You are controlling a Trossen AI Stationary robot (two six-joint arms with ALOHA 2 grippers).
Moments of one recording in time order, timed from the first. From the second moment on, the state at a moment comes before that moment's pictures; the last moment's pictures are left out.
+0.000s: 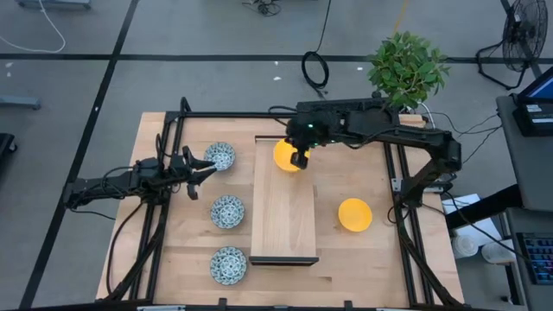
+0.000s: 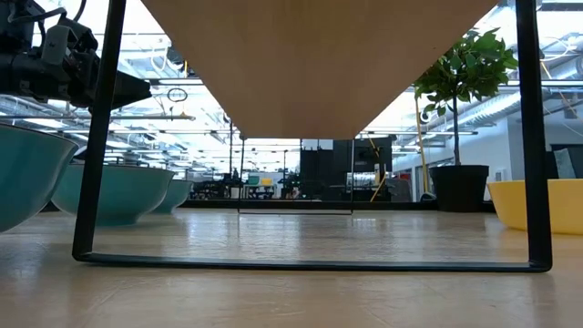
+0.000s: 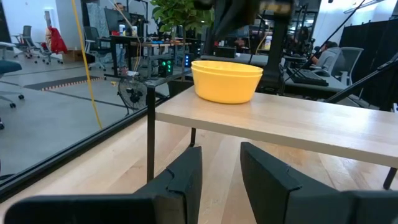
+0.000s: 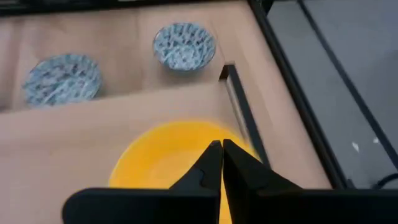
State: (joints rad) left arm 0.12 0.02 0.03 0.01 -0.13 -0.09; right arm -0.22 1.61 1.57 -0.70 0.05 -0.05
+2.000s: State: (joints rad) left arm 0.12 0.03 0.03 0.02 -0.13 -0.09; right arm 0.50 1.32 0.74 -0.83 0.21 0.85
